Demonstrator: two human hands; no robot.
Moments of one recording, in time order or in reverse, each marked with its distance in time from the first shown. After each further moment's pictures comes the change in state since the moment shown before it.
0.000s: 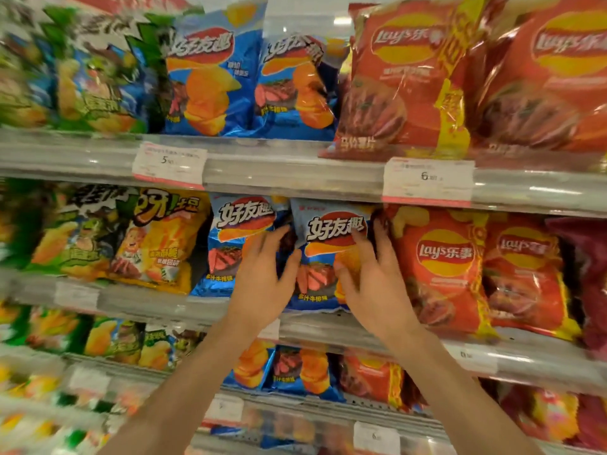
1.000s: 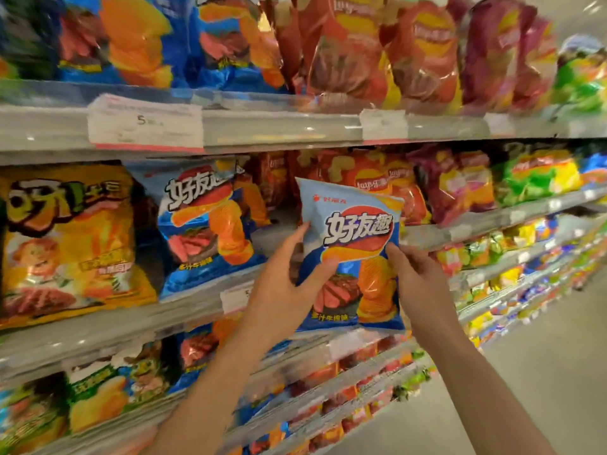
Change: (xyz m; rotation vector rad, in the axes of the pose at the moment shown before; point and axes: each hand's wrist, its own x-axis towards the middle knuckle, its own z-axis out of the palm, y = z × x) left_hand -0.054 -0.007 -0.056 -0.846 -0.735 -0.034; right_hand -0.133 -0.109 -0.031 0.462 0.557 0.808
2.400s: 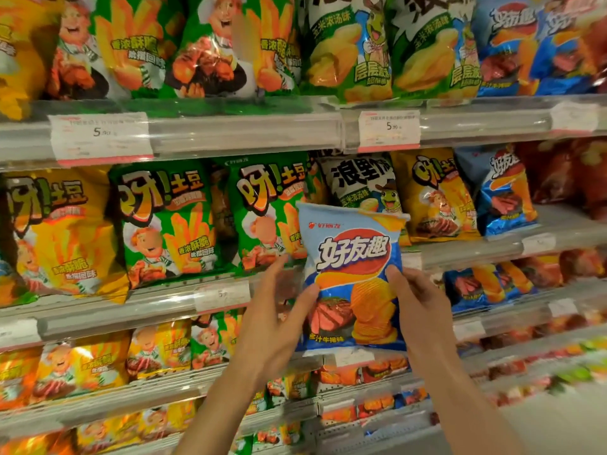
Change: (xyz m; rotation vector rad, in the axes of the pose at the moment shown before) left_hand -0.321 -0.062 -0.491 0.163 0.308 -0.123; right_hand -0.386 -0.092 0.400 0.158 -0.204 0.018
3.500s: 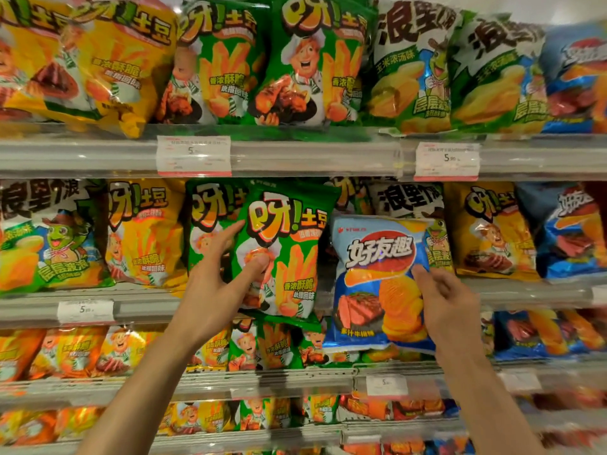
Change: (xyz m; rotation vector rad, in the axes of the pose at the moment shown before) left_hand 0.015 0.023 -0.118 0.185 0.269 0.059; right_hand 0.032 -0.021 0.028 -0.047 -0.014 -0.075
